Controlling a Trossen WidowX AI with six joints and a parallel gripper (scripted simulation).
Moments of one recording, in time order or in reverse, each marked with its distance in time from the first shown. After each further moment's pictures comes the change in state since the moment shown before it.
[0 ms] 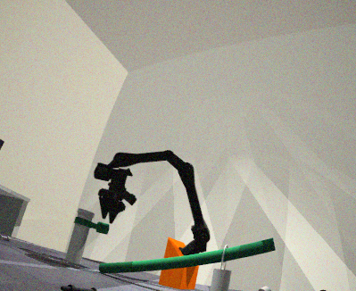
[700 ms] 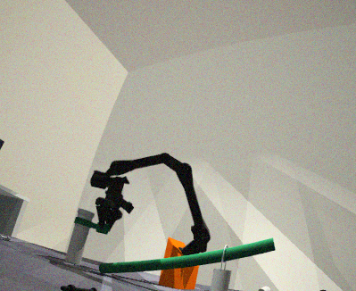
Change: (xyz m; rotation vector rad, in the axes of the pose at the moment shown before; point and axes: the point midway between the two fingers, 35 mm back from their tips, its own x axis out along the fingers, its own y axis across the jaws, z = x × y) arm 0.034 -0.001 -0.002 -0.024 -0.013 -0.009
